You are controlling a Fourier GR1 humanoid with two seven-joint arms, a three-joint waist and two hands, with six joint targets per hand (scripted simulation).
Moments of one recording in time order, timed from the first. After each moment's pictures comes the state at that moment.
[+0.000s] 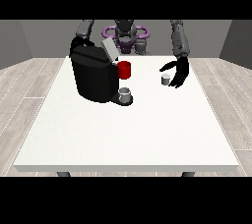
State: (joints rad) left arm -0.53 0.43 0.07 -0.68 -0.38 -0.05 -0.22; right arm -0.20 -0.03 -0.01 -1.47 0.03 -0.15 -0.04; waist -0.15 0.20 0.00
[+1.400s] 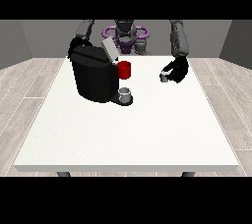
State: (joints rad) left arm -0.68 0.45 0.04 -0.54 -0.58 0.09 -0.37; right arm -0.21 -0.02 -0.03 -1.43 0.00 -0.16 -0.03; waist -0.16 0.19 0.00
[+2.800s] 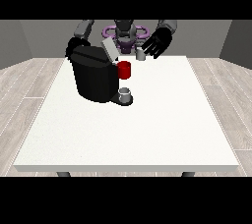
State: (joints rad) left arm -1.05 0.46 0.10 -0.65 -0.58 -0.13 -0.15; right arm -0.29 -0.02 -0.02 -1.31 -0.03 -0.12 -0.09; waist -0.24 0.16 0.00
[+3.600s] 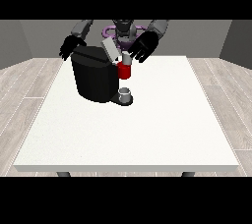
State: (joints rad) left arm -1.15 0.47 0.12 -0.62 -0.61 -0.12 -0.12; right arm -0.33 -0.03 -0.01 -1.39 0.00 -0.14 -0.02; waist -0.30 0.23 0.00
